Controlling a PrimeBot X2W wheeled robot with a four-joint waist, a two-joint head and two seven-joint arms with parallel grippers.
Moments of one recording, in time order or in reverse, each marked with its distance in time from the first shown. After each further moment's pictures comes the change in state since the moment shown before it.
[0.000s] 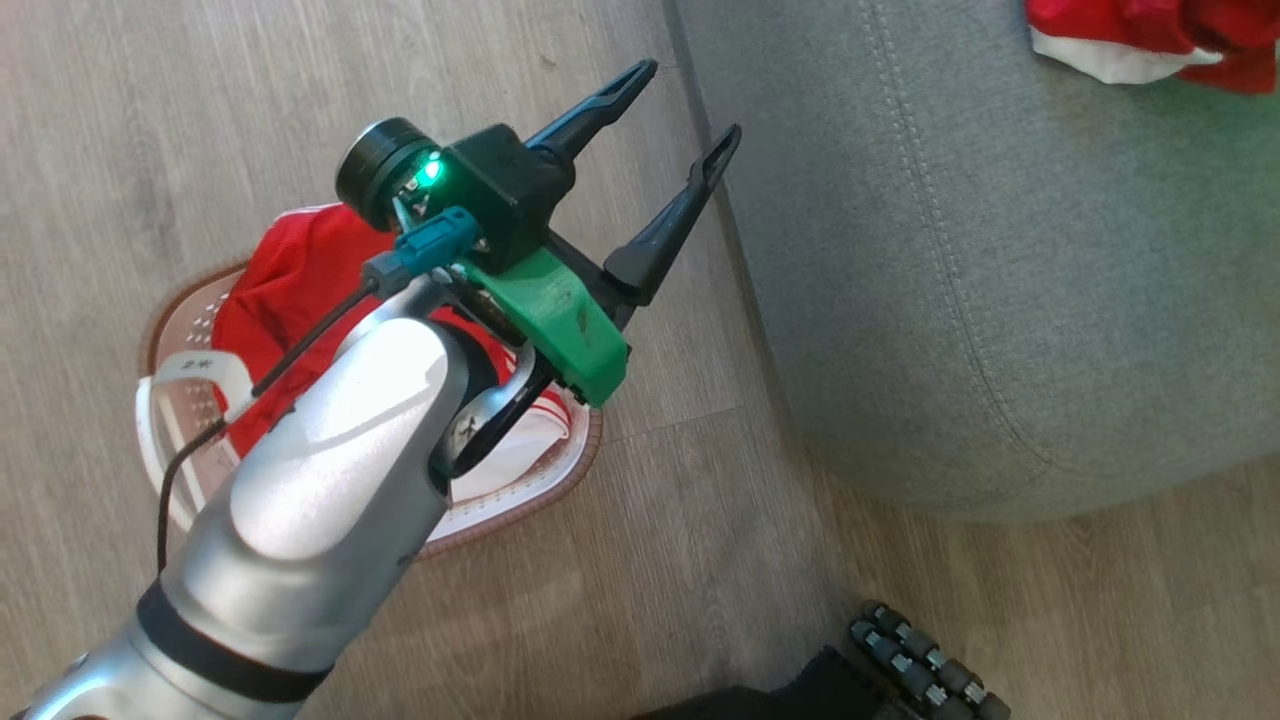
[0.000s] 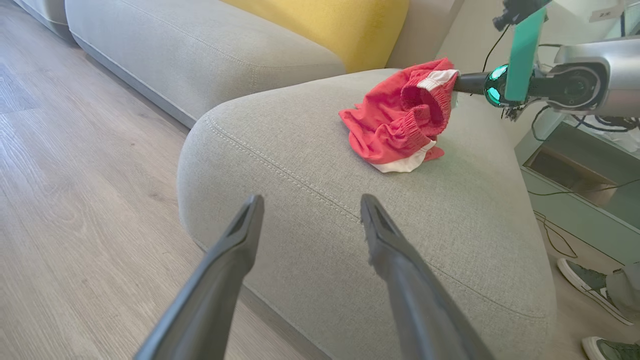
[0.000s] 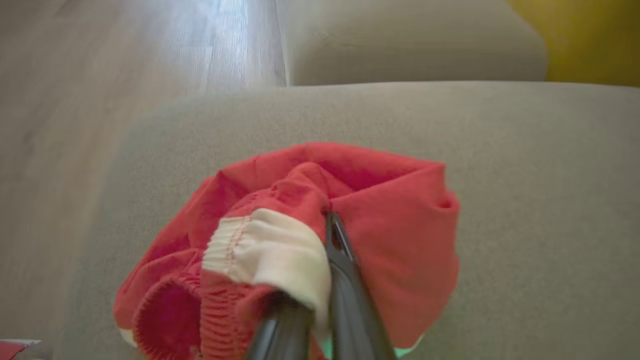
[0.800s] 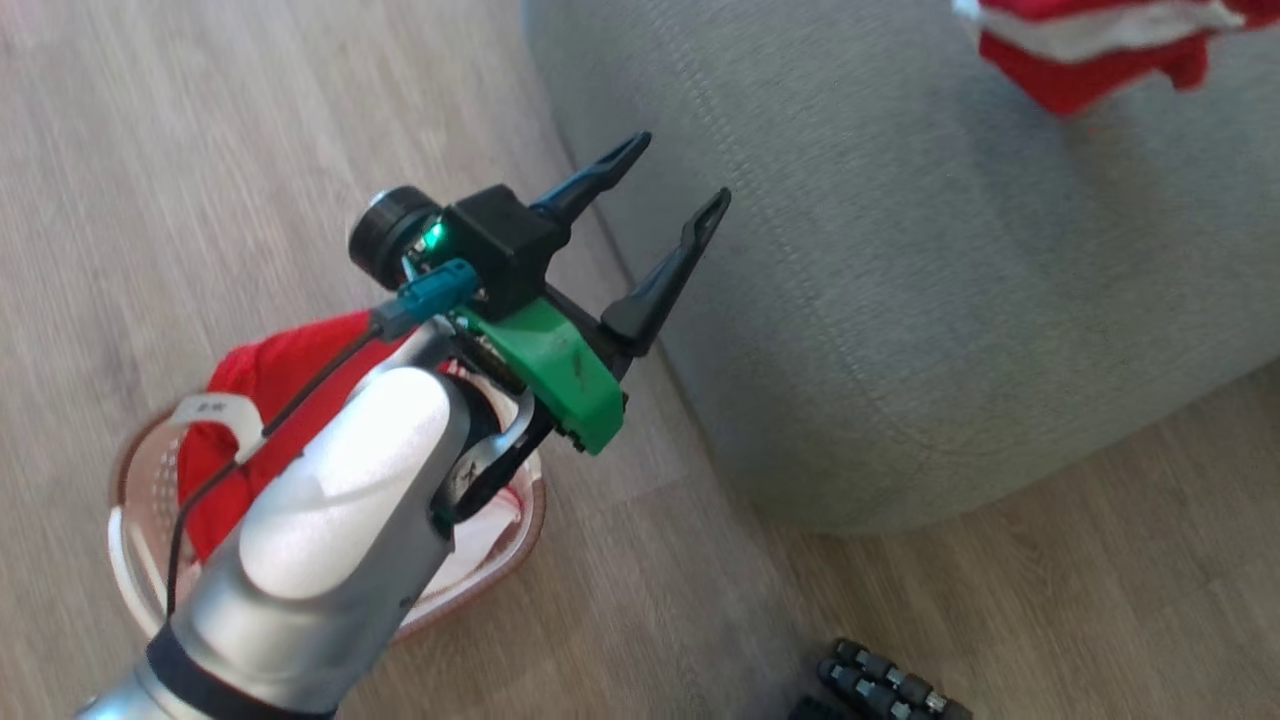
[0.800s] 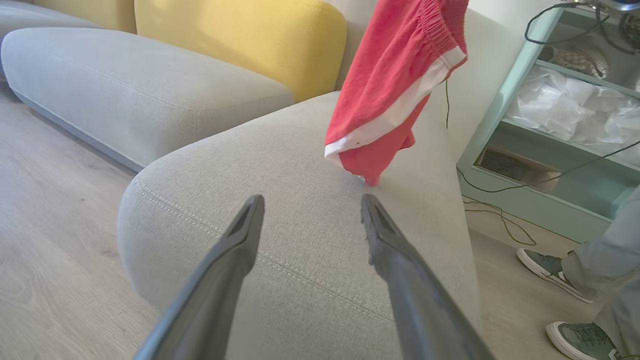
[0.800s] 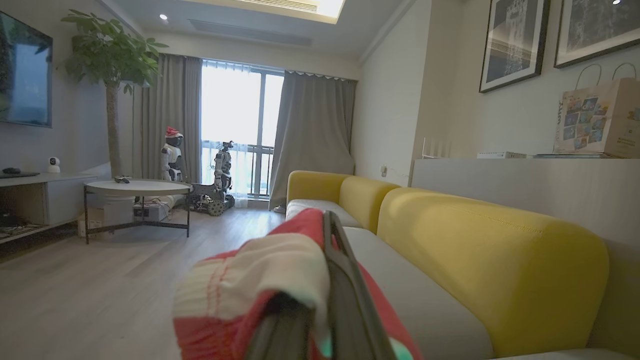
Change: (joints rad) left arm 0.087 0.000 0.003 -0.008 -0.018 -0.001 -0.002; right arm 0.113 0.022 -0.370 -0.523 -0.090 0.000 -0.175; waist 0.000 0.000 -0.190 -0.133
